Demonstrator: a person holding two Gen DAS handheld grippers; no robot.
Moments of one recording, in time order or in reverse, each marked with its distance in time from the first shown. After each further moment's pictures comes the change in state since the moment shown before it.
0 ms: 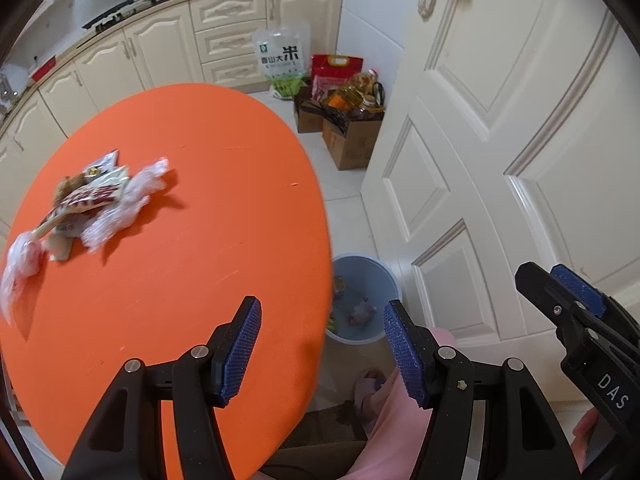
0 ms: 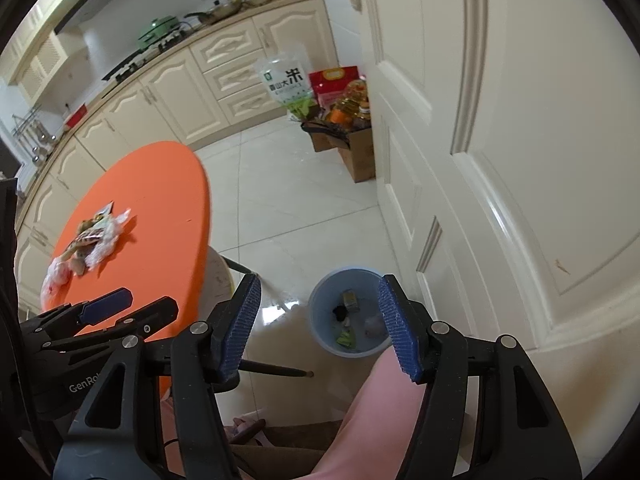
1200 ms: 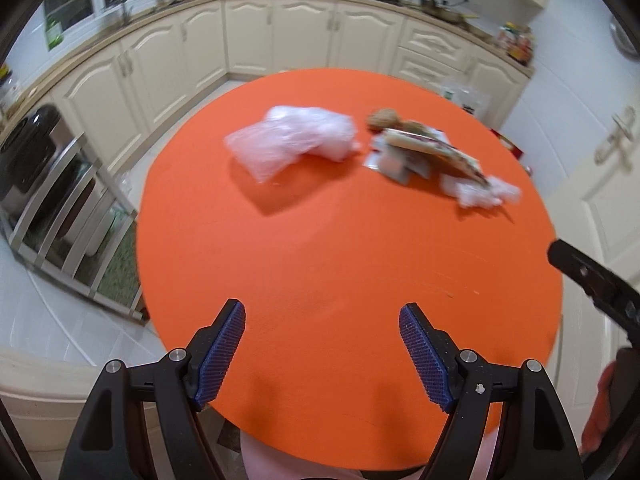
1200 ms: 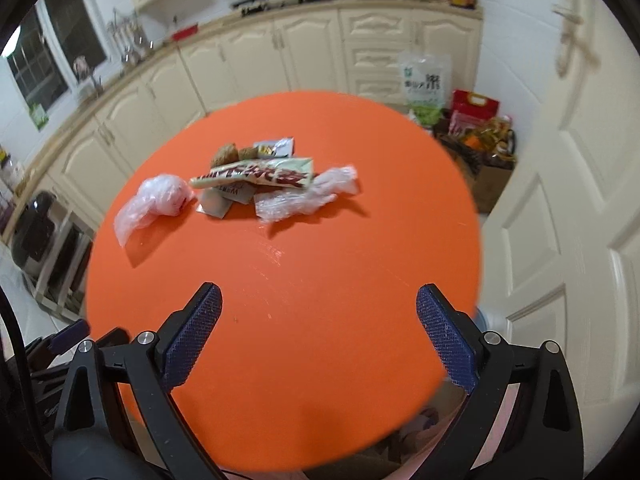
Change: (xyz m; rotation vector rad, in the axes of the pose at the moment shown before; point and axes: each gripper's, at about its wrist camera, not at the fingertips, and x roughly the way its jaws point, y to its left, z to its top) left arm -0.130 0.256 -0.151 -0.529 -0.095 0.210; right arm 0.040 0.264 -0.020 -0.396 0.083 0.164
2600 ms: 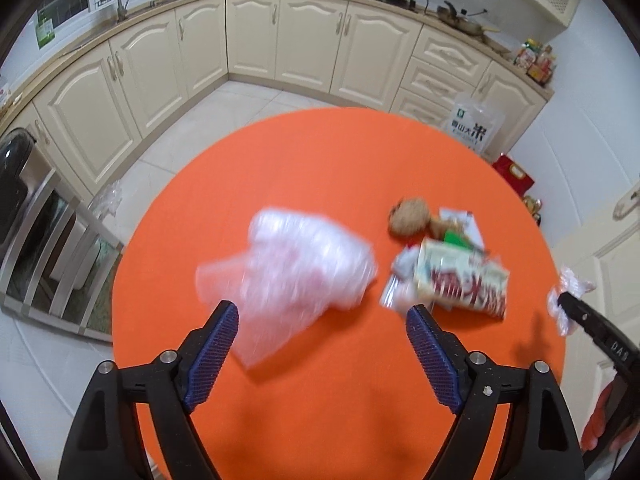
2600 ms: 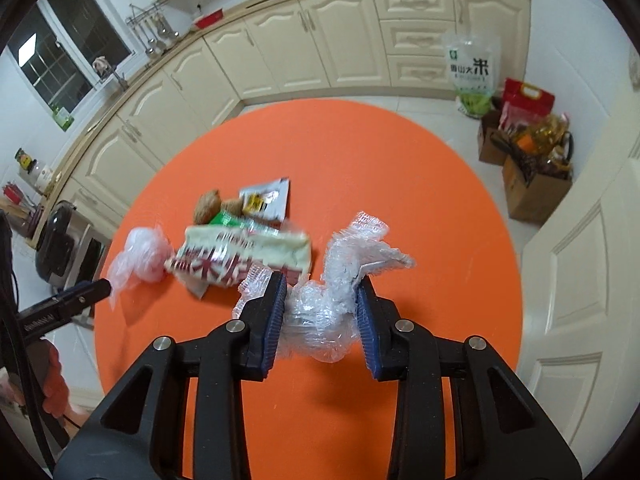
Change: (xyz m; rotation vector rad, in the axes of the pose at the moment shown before) left arm 0.090 0.002 0.155 -0.030 0.005 -0.026; right arm 0.070 -0.060 0.098 -0.008 0.050 0.166
